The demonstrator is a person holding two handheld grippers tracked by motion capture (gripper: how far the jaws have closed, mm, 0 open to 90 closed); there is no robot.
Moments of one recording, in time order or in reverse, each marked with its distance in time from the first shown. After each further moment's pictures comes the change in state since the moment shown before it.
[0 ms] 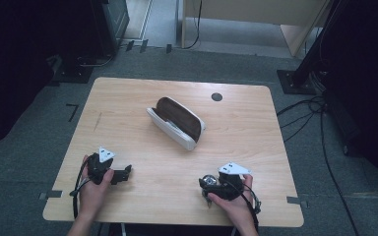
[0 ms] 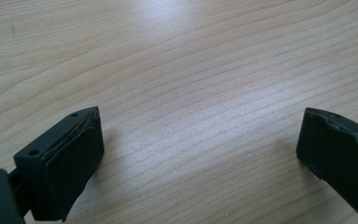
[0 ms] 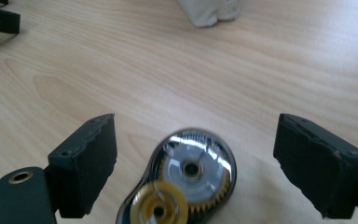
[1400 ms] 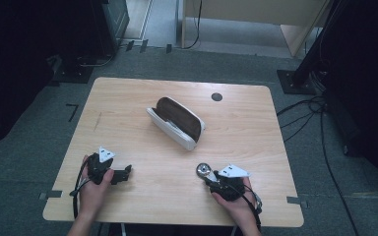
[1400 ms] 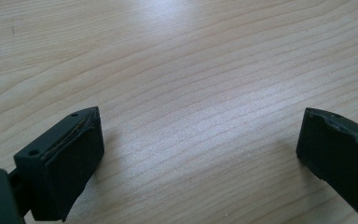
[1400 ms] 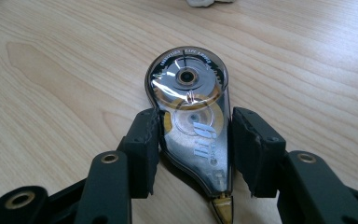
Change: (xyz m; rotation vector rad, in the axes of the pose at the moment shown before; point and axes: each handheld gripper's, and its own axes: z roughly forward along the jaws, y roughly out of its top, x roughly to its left) left arm 0.000 0.000 0.000 0.000 0.000 0.000; right arm -0.011 -0.009 0.012 0.014 -0.006 -0.107
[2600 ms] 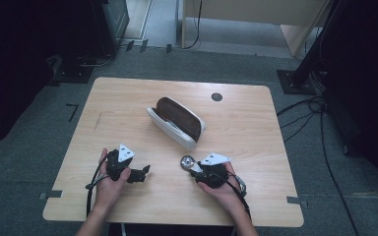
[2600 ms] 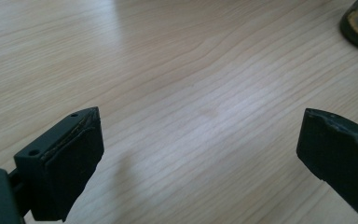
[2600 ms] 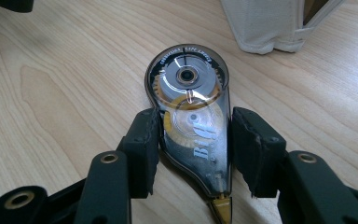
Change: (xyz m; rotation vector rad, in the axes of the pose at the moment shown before) left arm -0.050 0.031 0.008 -0.062 -0.144 0.127; right arm 0.011 0.036 0.042 0.020 0.099 -0.111
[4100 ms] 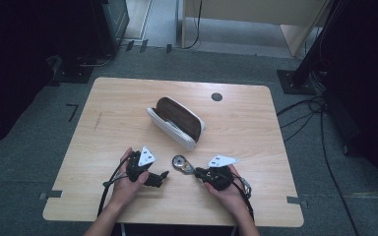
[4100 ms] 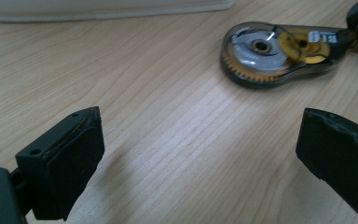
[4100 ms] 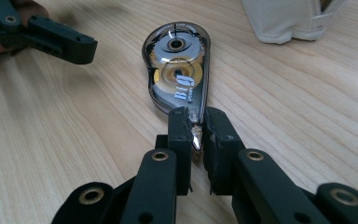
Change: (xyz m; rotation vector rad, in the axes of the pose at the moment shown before) left arm -0.039 0.009 0.025 -0.033 -0.188 0.171; right arm -0.008 -0.011 -0.010 -0.034 0.130 0.033
